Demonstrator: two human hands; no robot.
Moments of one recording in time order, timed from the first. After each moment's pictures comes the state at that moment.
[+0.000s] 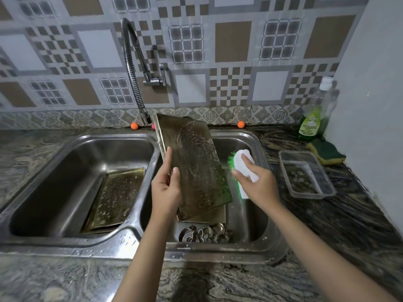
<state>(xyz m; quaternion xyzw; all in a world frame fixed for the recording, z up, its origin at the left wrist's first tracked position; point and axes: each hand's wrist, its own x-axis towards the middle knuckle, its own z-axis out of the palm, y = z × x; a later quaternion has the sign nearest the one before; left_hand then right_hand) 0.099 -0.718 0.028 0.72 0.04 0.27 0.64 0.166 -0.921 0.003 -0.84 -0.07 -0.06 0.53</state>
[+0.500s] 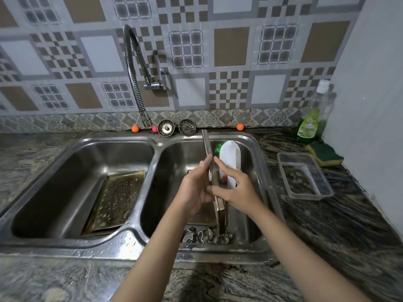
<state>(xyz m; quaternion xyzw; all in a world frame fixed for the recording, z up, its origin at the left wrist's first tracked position) 0.121 -0.752 0.040 0.58 0.03 -0.09 0.81 0.149 -0.887 0.014 -0.79 -0.18 0.05 0.58</state>
